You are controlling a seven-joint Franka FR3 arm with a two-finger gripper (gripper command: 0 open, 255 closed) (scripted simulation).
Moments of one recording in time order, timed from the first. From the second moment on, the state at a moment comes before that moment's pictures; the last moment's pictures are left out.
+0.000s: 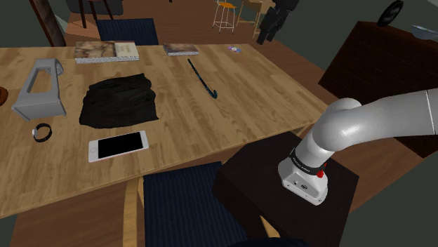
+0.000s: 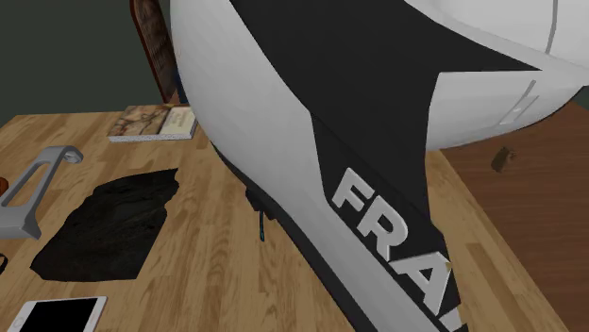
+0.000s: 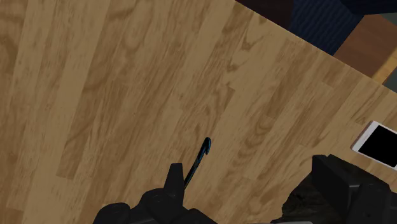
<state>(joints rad) -0.01 -0.76 -0.02 -2.28 0.10 1.65 -0.17</state>
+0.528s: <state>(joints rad) -0.04 -0.57 0.04 -2.28 0.11 1.81 -0.06</state>
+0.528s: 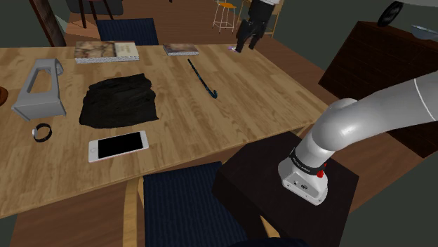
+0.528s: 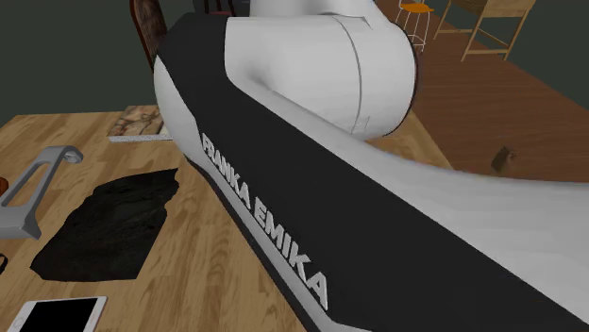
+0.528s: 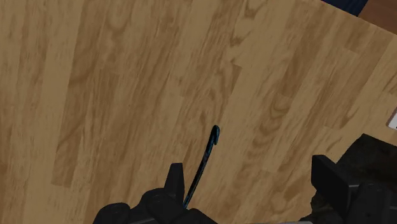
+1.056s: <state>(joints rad) -0.07 -0.30 0.09 -2.21 0.08 1.98 0.09</state>
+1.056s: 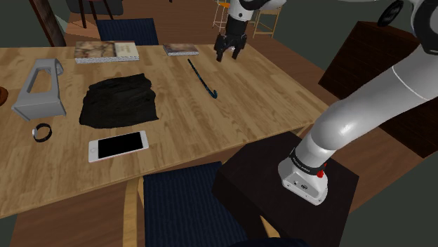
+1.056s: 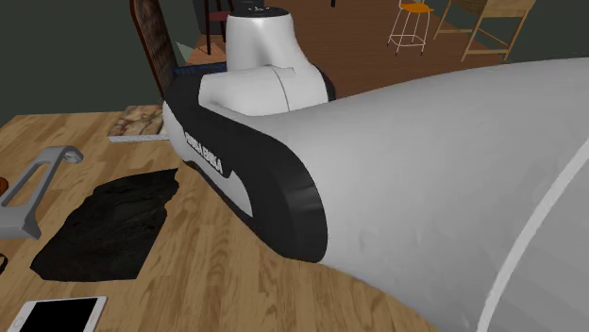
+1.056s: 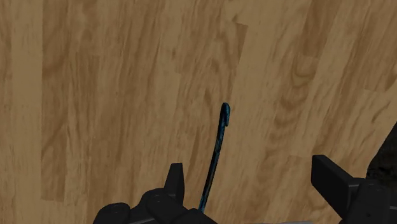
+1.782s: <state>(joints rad) -0.09 0.12 0.11 -1.98 0.00 2.11 0.31</state>
